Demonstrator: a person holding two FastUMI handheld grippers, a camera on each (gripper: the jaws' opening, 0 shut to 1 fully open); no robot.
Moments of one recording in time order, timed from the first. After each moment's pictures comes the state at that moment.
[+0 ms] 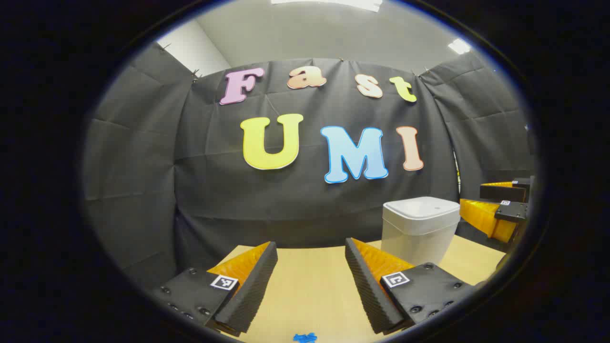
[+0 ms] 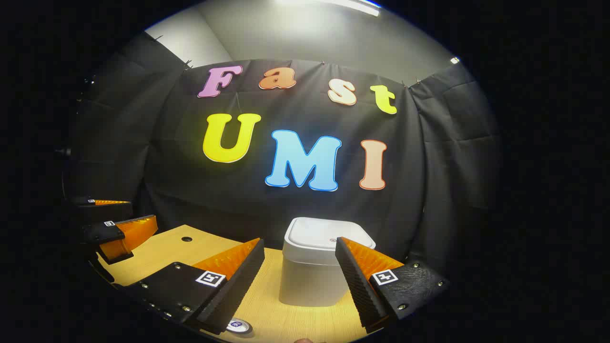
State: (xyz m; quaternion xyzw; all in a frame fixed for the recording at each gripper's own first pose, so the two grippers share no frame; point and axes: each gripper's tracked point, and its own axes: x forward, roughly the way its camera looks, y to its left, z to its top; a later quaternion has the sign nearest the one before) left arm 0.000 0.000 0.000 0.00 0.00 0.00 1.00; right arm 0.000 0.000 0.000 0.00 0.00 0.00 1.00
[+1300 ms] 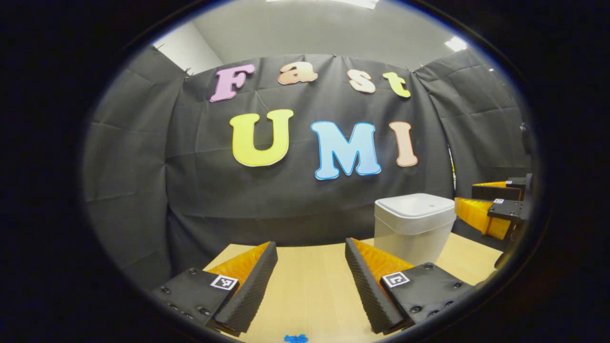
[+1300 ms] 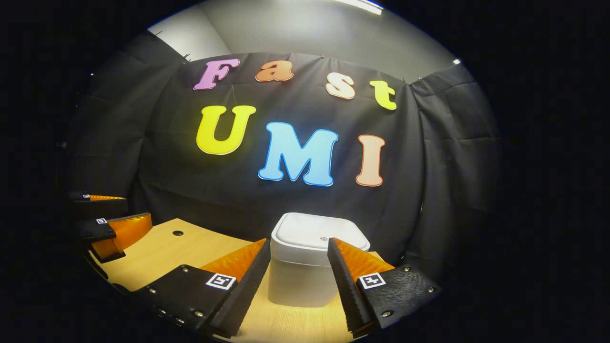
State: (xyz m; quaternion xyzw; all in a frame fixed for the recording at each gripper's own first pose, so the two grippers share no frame) left arm 0.021 -0.030 -0.009 0.01 0.01 -0.02 1.00; right arm 0.027 -0.023 -0.010 -0.01 0.02 -0.01 1.00
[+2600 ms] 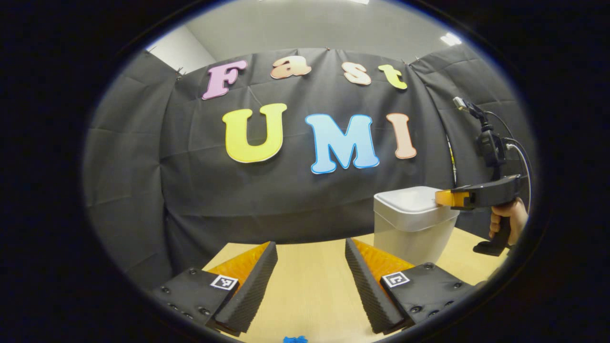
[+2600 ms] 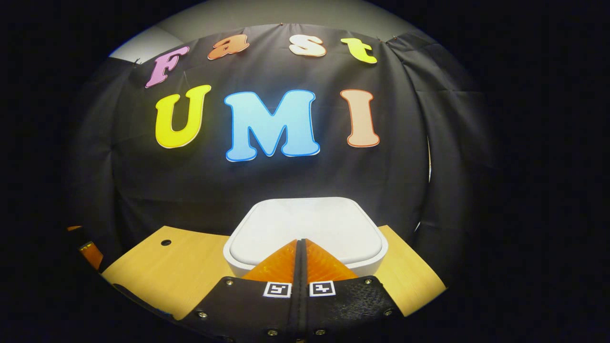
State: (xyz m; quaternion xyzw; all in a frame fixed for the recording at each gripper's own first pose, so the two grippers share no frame) left arm 0.046 -0.045 -0.017 0.02 0.03 -0.02 1.00; right arm 0.138 -0.065 -0.056 0.07 0.11 -0.02 0.99
